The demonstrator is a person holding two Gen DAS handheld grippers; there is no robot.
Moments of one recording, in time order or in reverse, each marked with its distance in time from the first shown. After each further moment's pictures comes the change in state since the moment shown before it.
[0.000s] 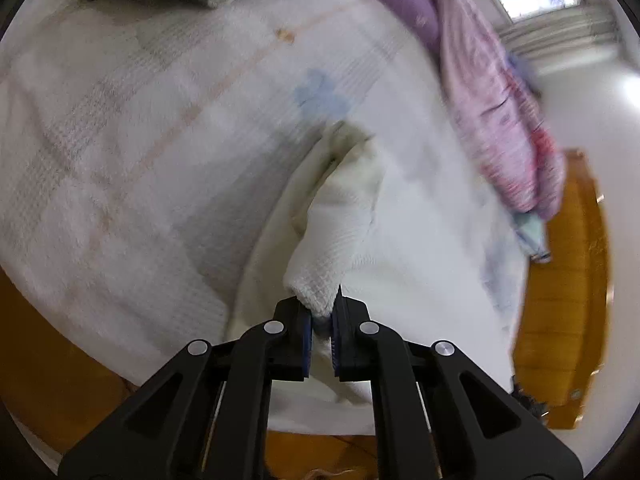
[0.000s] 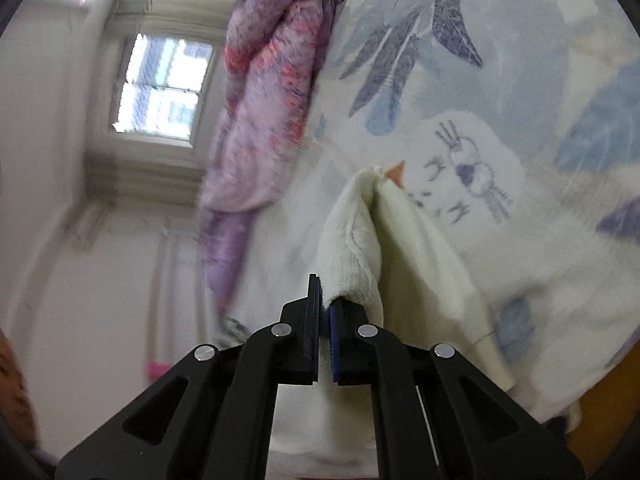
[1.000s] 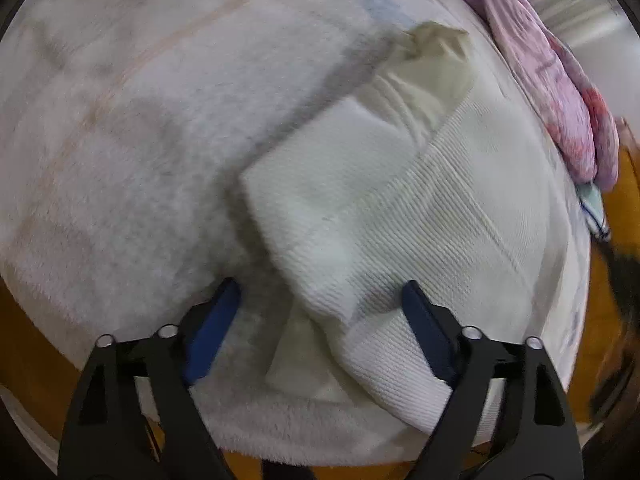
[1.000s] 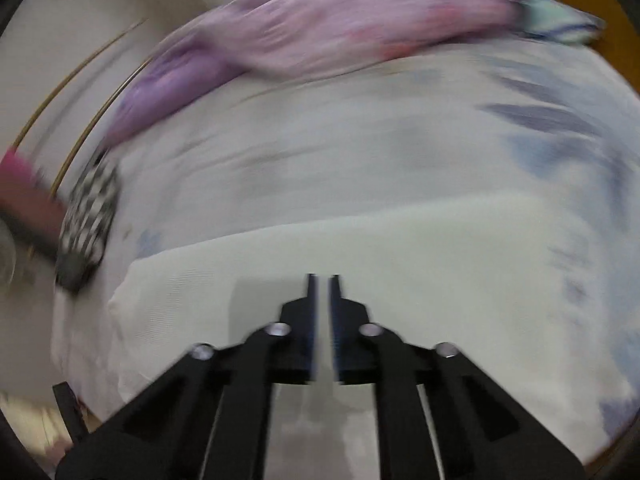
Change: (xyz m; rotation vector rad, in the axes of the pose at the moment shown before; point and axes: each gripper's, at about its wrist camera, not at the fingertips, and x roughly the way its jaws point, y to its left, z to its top) left arm 0.081 0.048 -0.078 0.070 -0.028 0.172; right arm 0.252 0.167 -0.100 -0.794 0.213 -0.341
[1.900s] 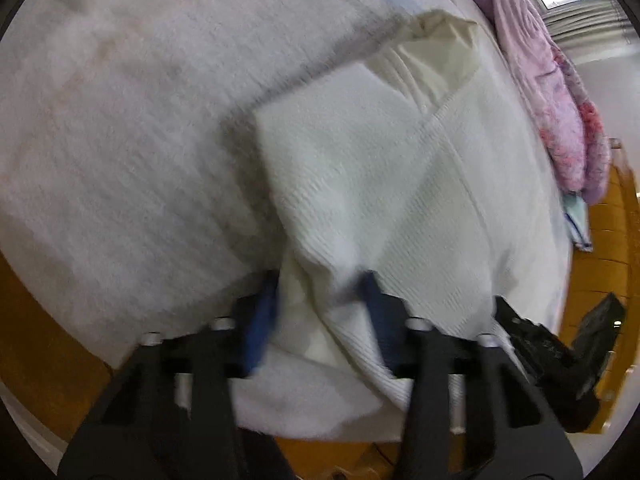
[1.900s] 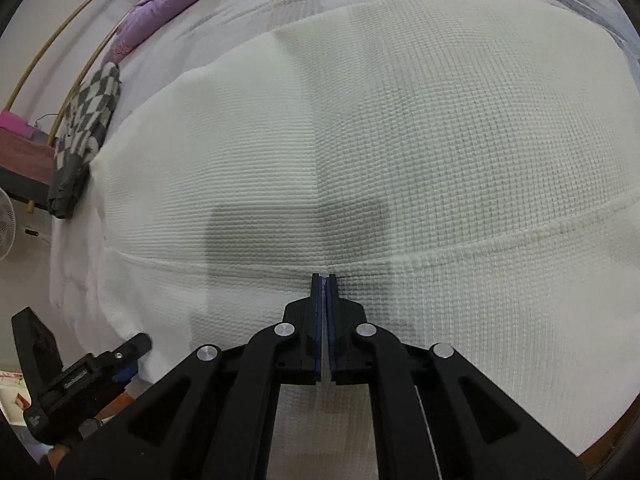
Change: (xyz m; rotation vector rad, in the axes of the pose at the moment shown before) left arm -0.005 0.010 -0.014 -0.125 0.096 -0.101; right arm 0.016 0.021 -0.134 0.069 0.224 0.009
